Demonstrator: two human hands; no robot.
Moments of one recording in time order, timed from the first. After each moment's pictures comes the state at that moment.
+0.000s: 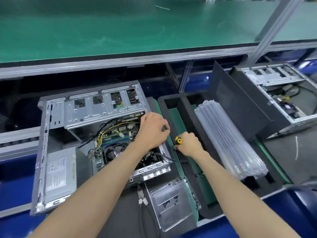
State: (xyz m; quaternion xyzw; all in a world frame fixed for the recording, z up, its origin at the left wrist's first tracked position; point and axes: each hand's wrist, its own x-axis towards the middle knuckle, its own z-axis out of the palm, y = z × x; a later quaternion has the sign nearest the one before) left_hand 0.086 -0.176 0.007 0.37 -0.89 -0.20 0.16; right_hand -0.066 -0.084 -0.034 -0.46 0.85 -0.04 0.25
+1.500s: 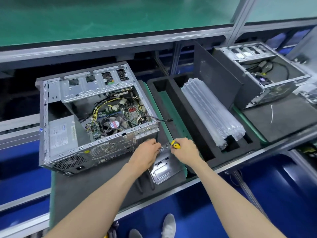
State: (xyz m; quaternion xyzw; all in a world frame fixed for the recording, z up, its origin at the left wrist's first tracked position) left_hand 0.160 -0.025 -0.076 0.25 -0.95 -0.19 0.03; right_hand -0.003 0.073 -0.050 -0.41 0.85 -0.16 0.28
